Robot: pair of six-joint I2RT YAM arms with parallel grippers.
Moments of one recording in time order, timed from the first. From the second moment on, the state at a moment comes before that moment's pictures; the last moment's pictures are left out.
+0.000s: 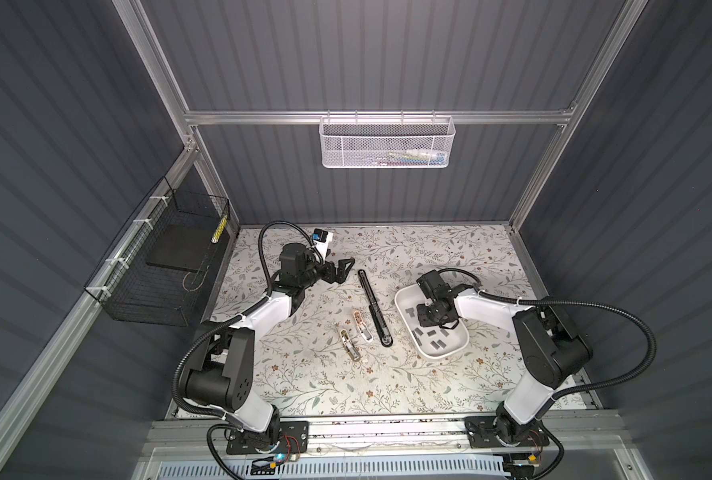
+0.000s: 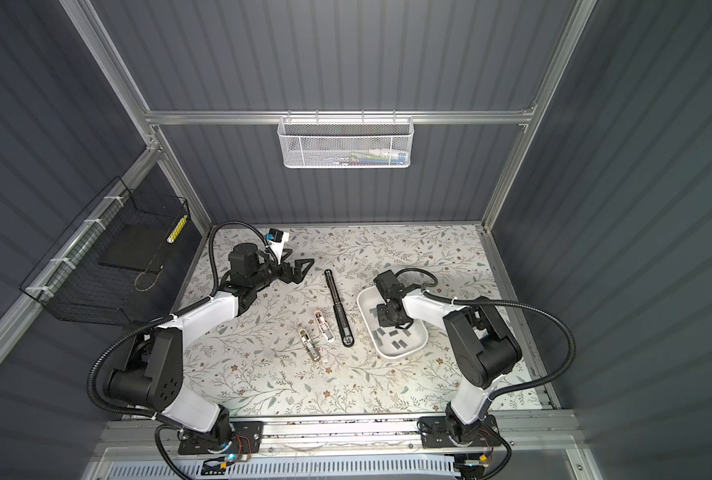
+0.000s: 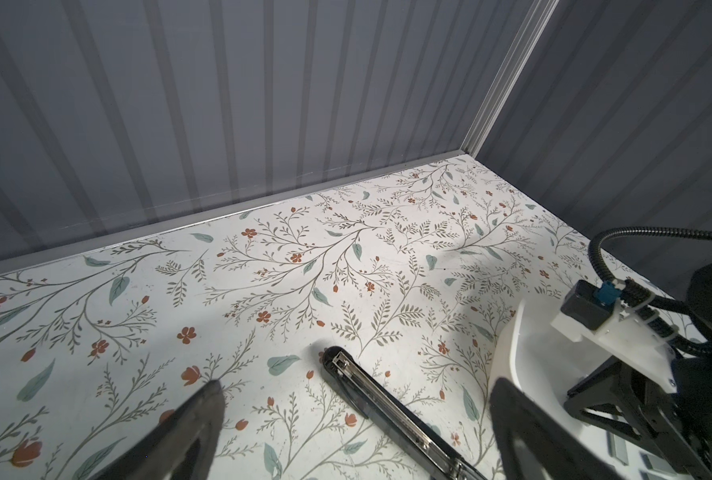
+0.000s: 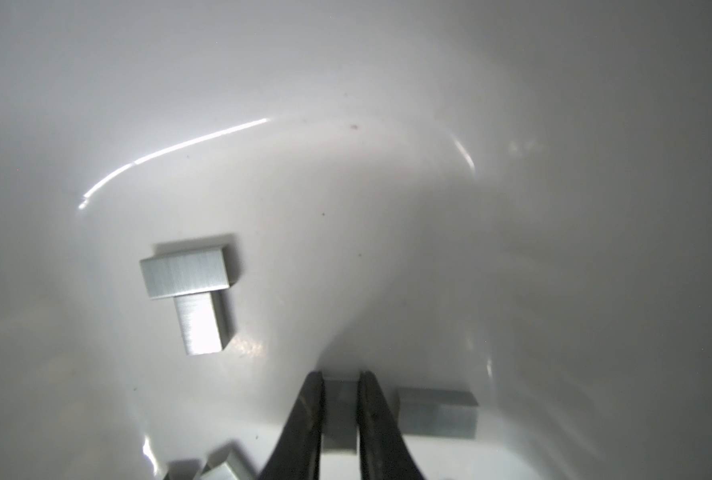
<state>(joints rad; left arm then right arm) -0.27 1.58 0.94 0.31 0.46 -0.05 0.51 1.73 0.98 -0.50 0.11 0.34</state>
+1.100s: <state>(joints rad) -0.27 1.40 0.93 0.19 0.43 -0.19 0.67 1.37 0.89 -0.25 0.28 0.35</state>
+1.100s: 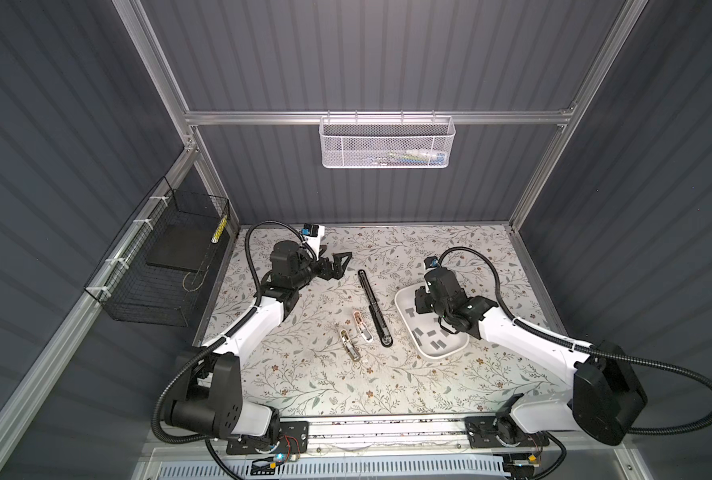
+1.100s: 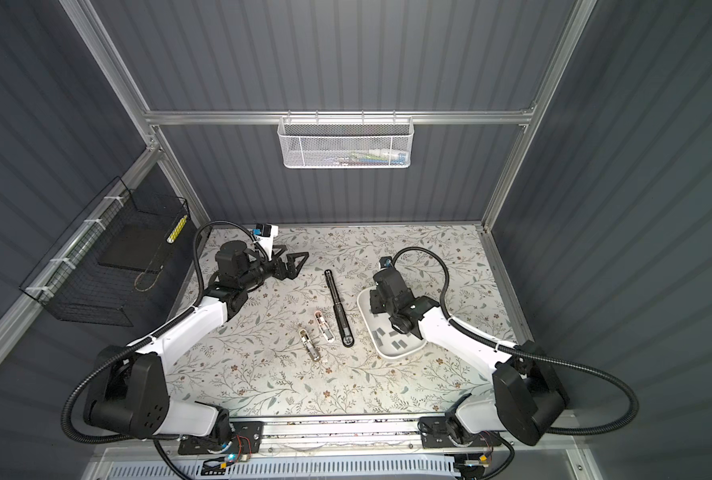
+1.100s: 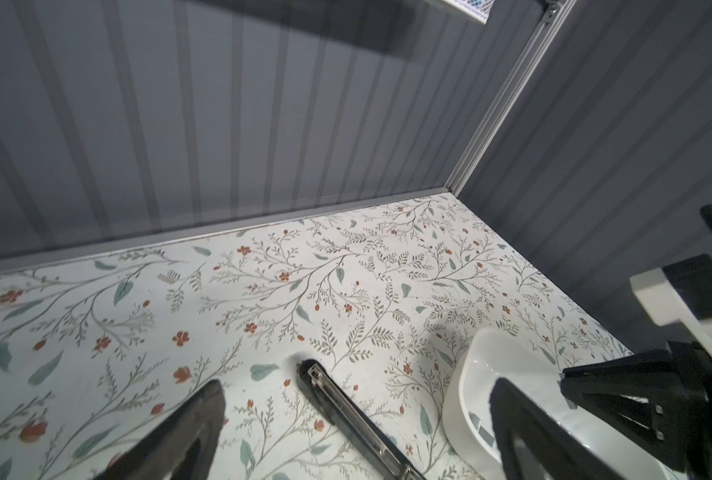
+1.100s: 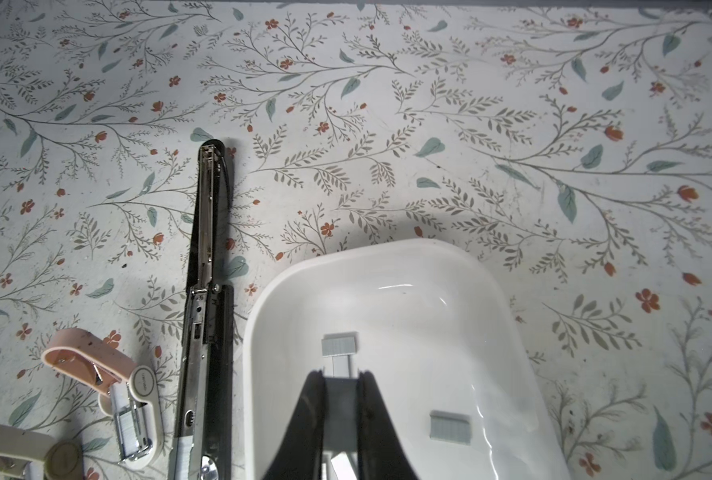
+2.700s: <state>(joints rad) -0.27 1.04 0.72 -0.01 0.26 -0.33 1.15 1.61 0.84 0.16 0.29 0.39</state>
